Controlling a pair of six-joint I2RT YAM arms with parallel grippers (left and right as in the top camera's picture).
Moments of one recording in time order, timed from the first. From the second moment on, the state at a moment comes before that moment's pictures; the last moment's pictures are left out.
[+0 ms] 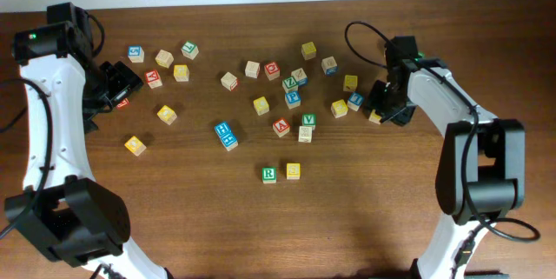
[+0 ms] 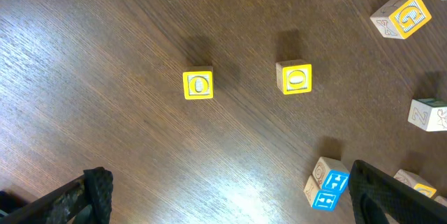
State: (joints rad) left arm 0.22 1.91 1.91 -1.45 -0.06 -0.57; right arm 0.03 2.03 1.41 -0.79 -0.02 0.52
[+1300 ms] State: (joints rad) left arm 0.22 1.91 1.91 -1.45 -0.06 -0.57; right arm 0.56 2.02 1.39 -1.03 -0.14 0.46
